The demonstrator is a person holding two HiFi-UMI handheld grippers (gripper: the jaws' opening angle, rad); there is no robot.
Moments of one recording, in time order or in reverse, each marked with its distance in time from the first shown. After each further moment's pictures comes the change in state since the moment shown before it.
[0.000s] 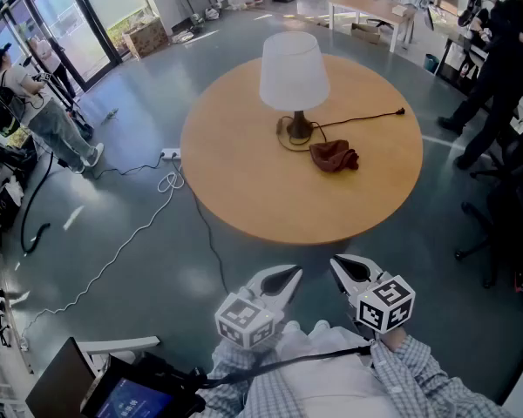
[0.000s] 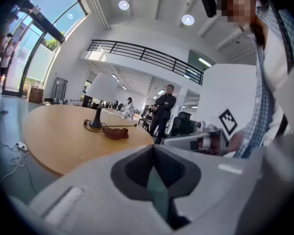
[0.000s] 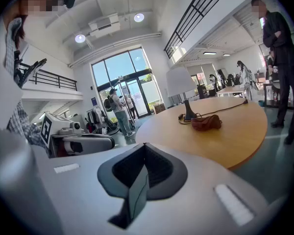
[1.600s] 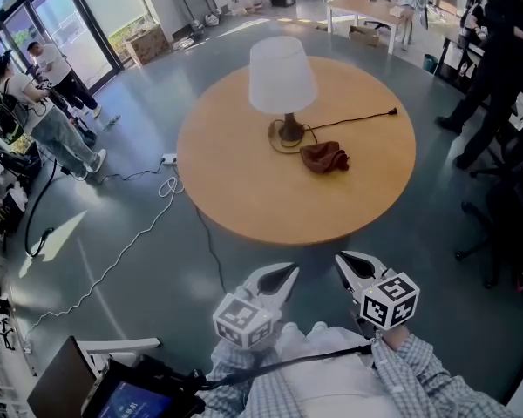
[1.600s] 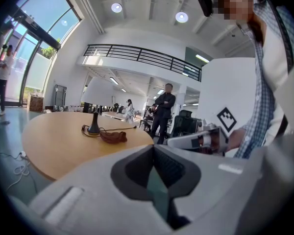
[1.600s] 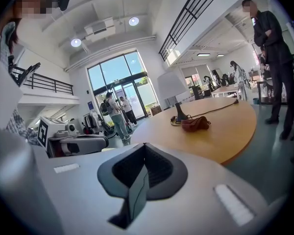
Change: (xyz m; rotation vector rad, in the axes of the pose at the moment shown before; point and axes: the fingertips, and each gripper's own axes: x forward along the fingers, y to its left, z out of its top) left arm 0.020 -0.020 0.002 0.063 0.001 0.032; right arm -0.032 -0.035 0.002 0.046 -0.029 -0.034
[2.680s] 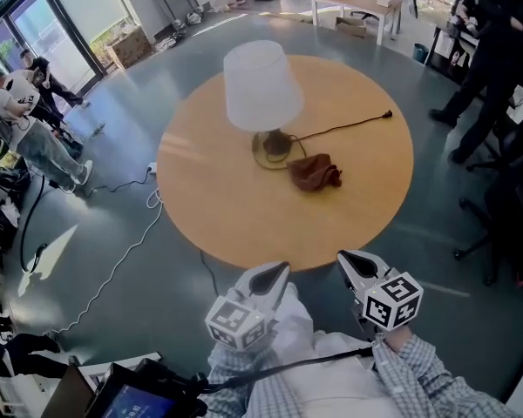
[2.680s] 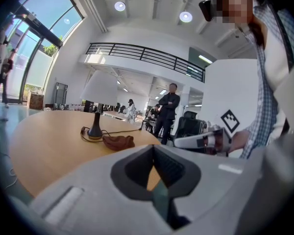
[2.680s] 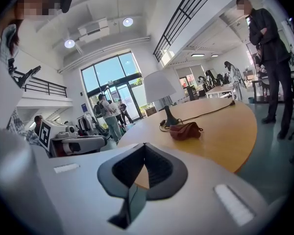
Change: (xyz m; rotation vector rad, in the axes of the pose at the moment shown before) left arm 0.056 0.057 0.021 -0.021 -0.006 0.007; right arm 0.033 -0.063 0.032 0.033 -0.013 -0.047
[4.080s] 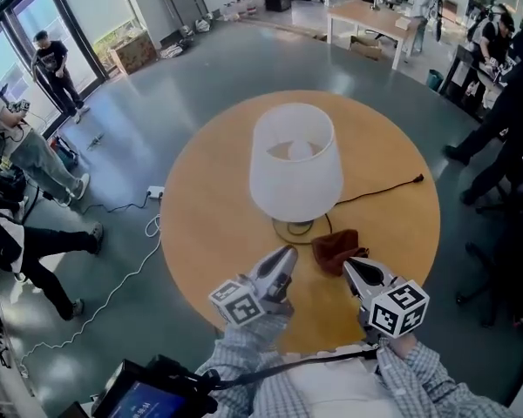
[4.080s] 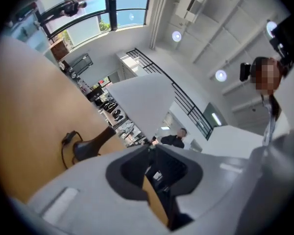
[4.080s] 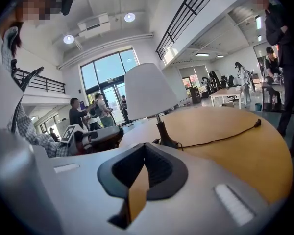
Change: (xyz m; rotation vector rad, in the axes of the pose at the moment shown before) left arm 0.127 0.194 0.095 -0.528 -0.353 -0.146; right arm 0.151 -0.077 0.107 -0.046 0.017 0.009
